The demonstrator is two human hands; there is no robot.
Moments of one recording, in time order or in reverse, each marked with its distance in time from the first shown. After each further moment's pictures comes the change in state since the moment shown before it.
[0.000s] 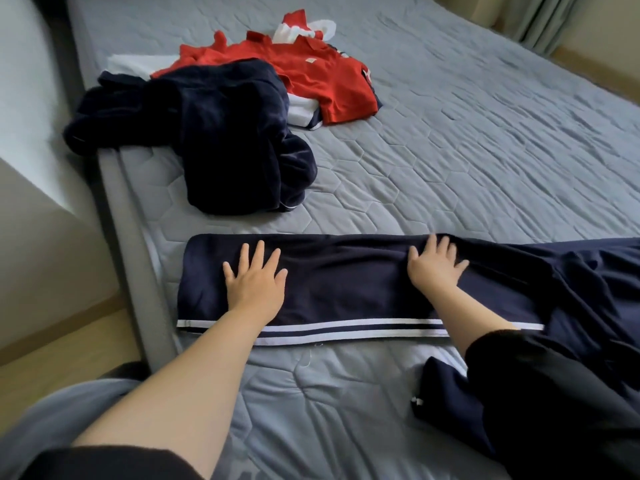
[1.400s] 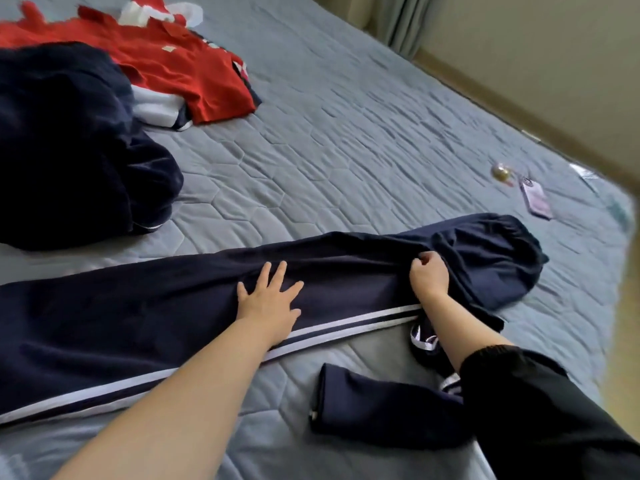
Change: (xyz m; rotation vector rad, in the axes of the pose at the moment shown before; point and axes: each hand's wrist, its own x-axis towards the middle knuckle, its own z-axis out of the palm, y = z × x) left_hand 0.000 0.179 0.025 0.144 -0.322 0.494; right_hand 0.018 0.168 -0.070 0.464 0.258 0.345
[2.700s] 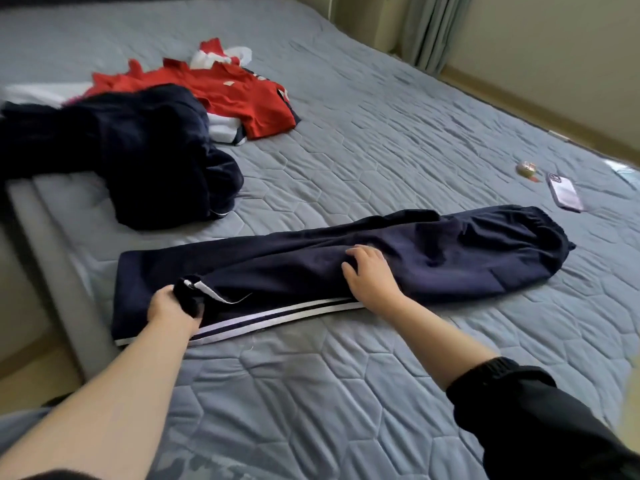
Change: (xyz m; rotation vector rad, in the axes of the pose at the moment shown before) left_hand -0.139 -0.134 -0.020 -2.279 0.629 -0.944; right_hand -0.169 -0.069 0.023 -0.186 -0.286 -0.733
